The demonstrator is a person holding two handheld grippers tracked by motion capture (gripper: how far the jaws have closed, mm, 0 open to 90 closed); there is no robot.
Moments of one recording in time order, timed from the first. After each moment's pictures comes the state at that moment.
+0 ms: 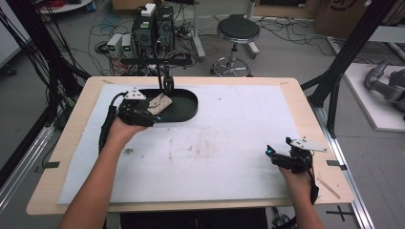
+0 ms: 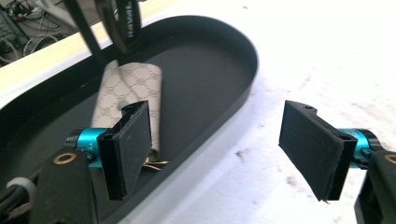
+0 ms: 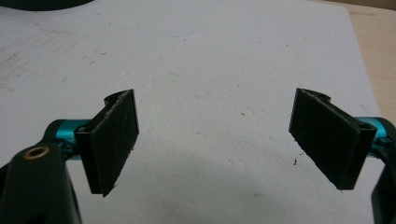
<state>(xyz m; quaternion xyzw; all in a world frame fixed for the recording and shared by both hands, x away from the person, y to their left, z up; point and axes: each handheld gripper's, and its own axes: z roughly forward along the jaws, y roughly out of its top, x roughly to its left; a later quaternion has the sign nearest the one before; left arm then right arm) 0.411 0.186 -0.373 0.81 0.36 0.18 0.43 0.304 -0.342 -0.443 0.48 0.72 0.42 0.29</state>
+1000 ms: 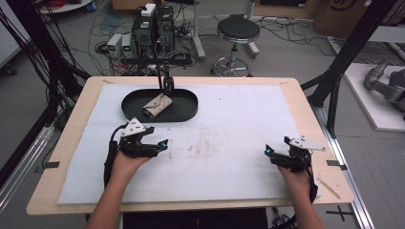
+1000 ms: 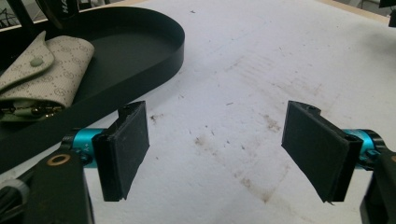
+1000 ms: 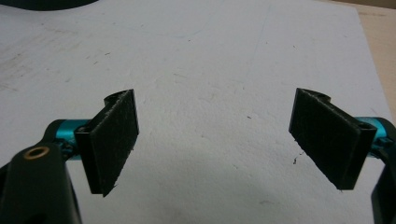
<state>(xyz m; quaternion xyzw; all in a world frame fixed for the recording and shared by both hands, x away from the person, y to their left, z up) 0.331 0.172 -0.418 0.77 0.35 0.18 0.50 0.308 -0.341 -0.445 0.47 0.72 0.42 0.28</state>
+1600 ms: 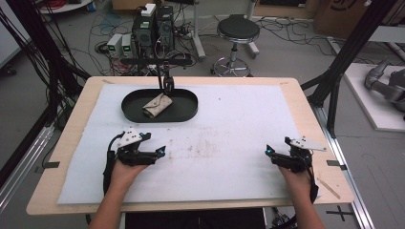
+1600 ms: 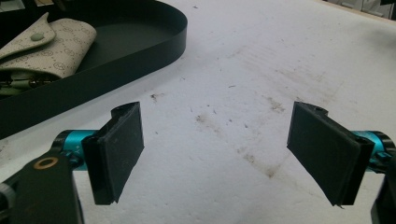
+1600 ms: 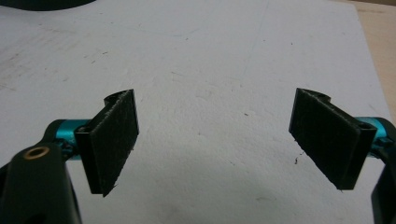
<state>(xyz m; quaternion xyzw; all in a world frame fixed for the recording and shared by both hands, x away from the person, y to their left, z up) 0.319 0.182 -0.442 0.76 0.36 0.19 0.51 0.308 -0.343 -0.446 0.48 0.72 0.42 0.28</state>
